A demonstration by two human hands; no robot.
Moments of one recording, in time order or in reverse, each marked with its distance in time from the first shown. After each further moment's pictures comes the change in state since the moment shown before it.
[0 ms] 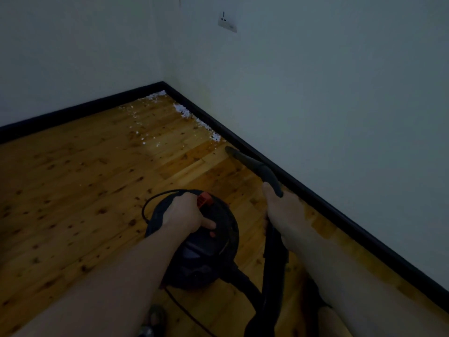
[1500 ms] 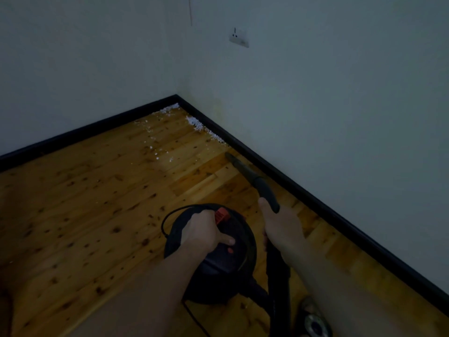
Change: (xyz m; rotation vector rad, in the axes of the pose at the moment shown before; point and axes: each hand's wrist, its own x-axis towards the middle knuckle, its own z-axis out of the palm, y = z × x) left_hand 0.035 0.022 -0.011 -0.012 0.031 0.029; right_hand 0.053 -0.023 0.030 -0.120 -0.078 -0.107
